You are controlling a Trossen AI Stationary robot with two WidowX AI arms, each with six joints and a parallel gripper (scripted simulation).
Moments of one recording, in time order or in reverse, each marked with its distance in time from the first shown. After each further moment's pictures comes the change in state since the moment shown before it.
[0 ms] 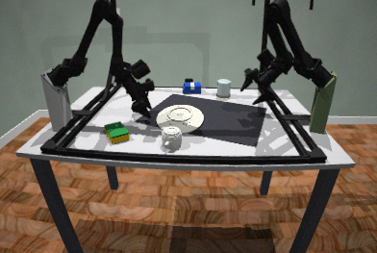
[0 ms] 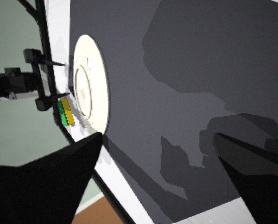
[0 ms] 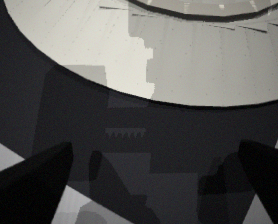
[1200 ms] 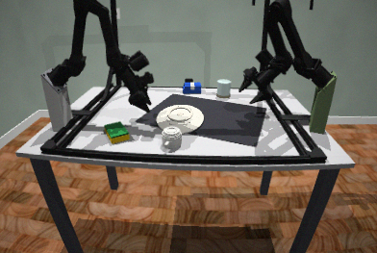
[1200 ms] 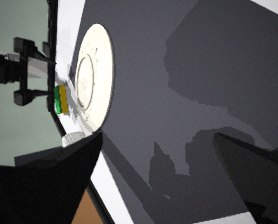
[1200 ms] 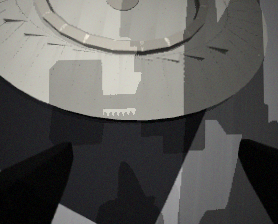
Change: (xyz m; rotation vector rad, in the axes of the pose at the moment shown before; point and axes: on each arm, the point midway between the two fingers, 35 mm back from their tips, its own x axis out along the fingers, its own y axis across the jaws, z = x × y) left arm 0.006 0.008 0.001 -0.180 -0.009 0.010; right arm -0.035 -0.038 0.021 -0.014 -0.014 -0.082
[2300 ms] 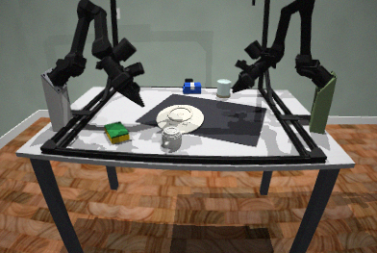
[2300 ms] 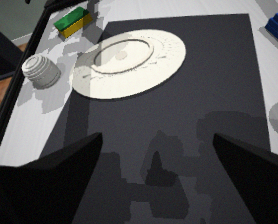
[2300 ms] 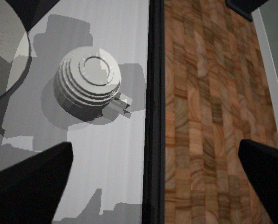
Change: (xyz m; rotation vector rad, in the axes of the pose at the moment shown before) left arm 0.019 0.066 0.010 -1.062 -0.064 -0.031; right arm -0.070 -0.177 0.027 -0.204 -0.117 -0.397
